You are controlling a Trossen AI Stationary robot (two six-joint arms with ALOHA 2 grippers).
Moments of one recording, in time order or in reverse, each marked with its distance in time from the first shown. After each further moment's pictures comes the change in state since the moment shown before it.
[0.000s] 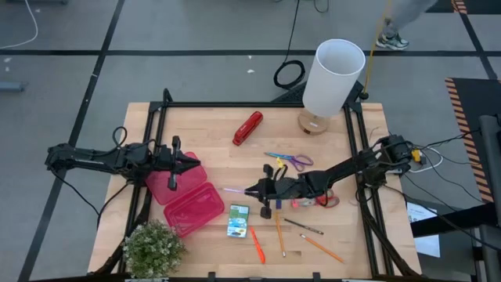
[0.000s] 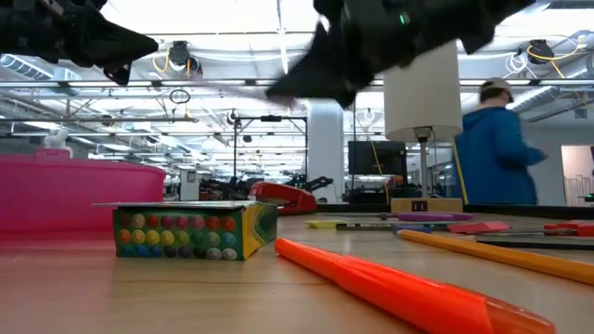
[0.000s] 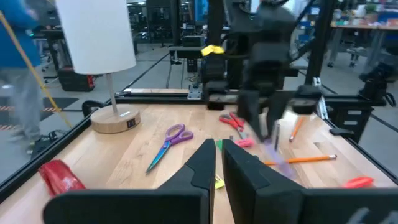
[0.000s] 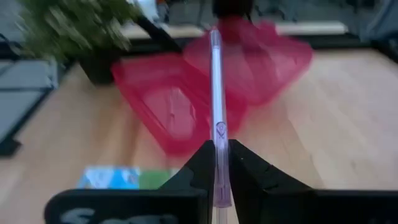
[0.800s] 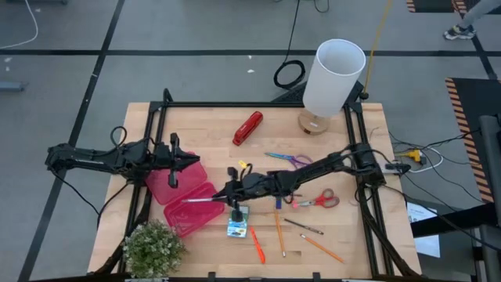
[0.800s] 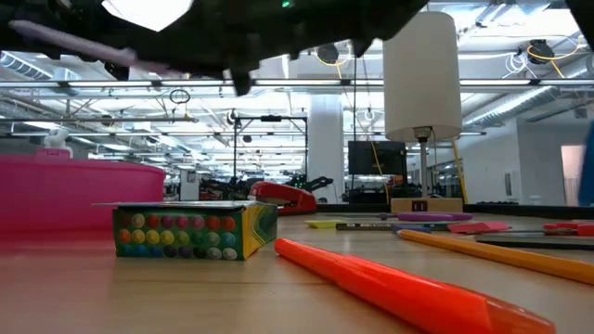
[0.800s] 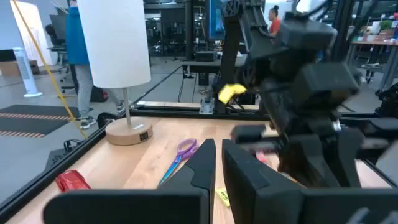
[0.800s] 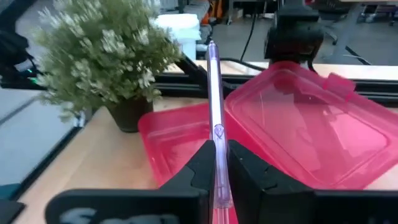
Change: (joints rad) left arm 0.000 -0.002 0.000 0.061 -0.045 0.005; right arm -0.074 0.351 0.462 -0.007 -0.252 -0.082
